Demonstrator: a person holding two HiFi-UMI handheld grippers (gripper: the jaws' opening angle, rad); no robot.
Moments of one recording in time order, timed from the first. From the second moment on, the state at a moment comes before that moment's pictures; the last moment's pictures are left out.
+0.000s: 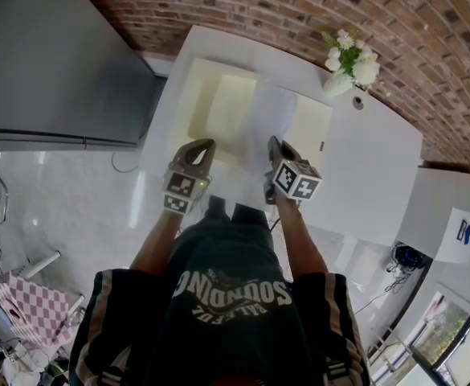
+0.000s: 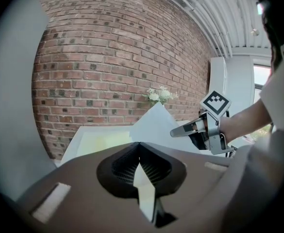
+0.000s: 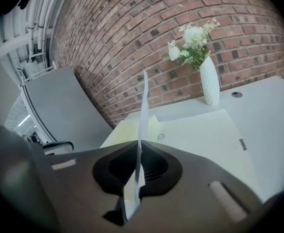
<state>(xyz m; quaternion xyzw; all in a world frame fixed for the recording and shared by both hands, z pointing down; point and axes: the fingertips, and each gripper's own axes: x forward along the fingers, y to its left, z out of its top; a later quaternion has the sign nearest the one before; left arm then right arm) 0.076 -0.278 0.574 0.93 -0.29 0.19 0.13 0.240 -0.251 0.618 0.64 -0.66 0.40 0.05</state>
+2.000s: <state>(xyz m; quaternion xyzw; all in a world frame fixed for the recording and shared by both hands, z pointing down) 0.028 -0.300 0.605 0.89 -0.36 0.19 0.19 0.221 -0.328 0.704 0.58 -0.62 0.52 0.03</state>
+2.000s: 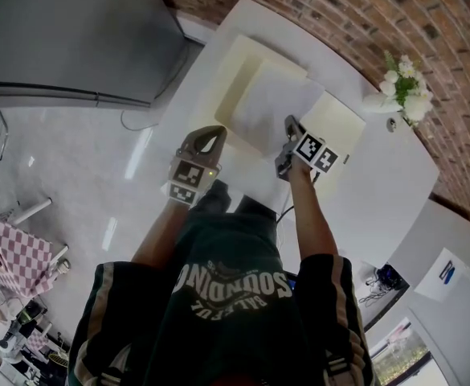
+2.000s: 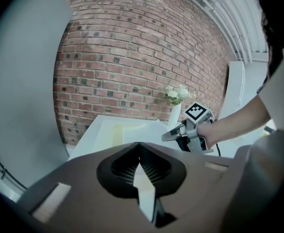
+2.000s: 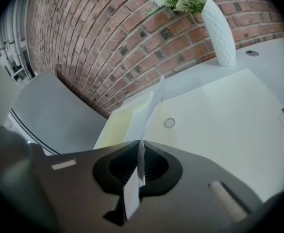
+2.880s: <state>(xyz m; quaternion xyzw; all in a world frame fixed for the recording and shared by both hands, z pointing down) 0.006 -0.302 0.607 0.88 -0.39 0.19 0.20 0.167 -0.355 0.727 0.51 -0.65 0.55 0.12</state>
